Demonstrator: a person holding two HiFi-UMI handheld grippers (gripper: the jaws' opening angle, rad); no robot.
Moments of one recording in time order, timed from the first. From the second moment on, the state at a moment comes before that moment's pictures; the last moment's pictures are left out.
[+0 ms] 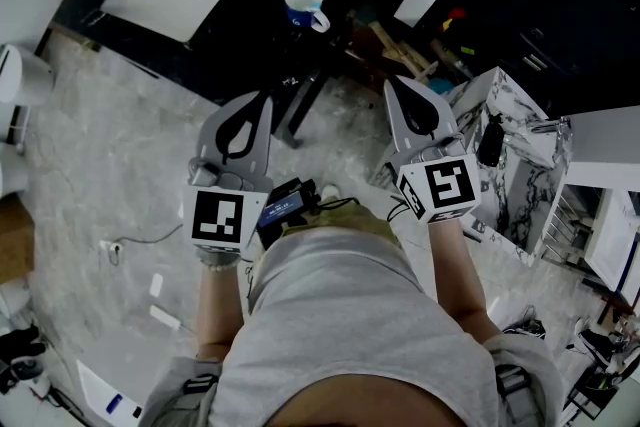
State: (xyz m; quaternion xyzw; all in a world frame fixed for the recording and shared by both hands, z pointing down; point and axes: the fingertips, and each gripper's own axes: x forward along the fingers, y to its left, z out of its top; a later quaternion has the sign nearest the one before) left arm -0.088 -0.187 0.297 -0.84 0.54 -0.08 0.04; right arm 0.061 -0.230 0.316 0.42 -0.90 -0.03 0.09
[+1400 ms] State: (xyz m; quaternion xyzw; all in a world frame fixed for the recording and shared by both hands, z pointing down) left arm -0.095 -0.191 0.300 -0.84 0.54 -0.08 0.04; right arm 0.052 -0.234 0.324 0.42 -0.90 -0.02 0.10
